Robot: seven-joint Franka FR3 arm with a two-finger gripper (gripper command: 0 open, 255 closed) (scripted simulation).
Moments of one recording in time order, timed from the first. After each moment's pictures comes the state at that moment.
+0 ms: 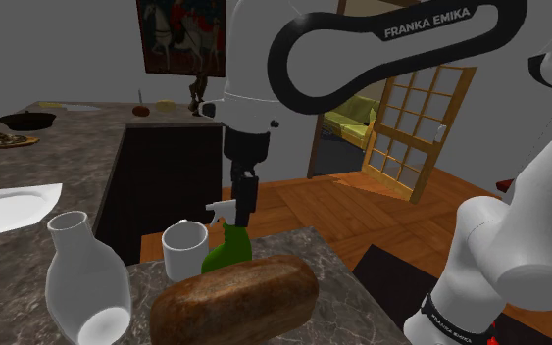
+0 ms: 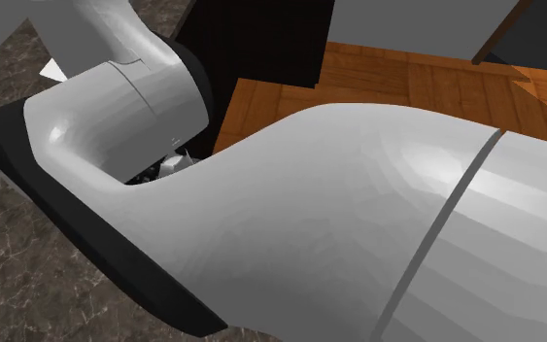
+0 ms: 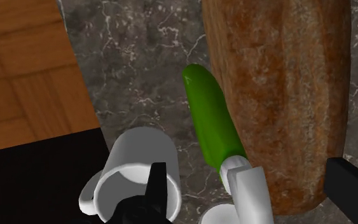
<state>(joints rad) 0.34 -0.20 0.25 -2.13 0.14 1.98 -0.39</state>
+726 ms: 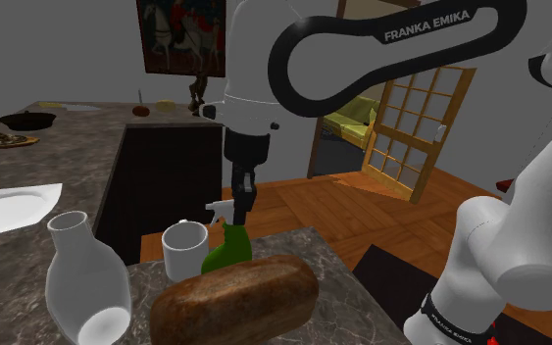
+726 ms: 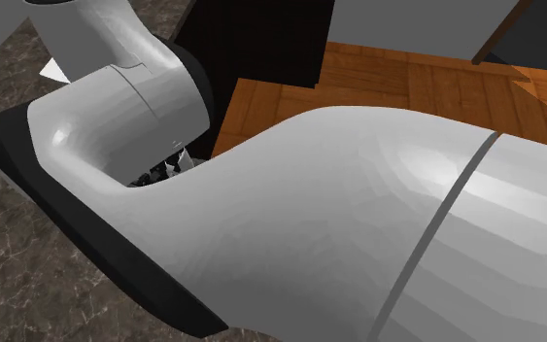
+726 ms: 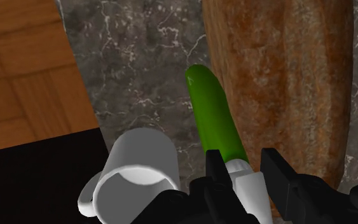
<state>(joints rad) 0.34 -0.20 0.25 -2.14 0.14 1.99 -0.39</state>
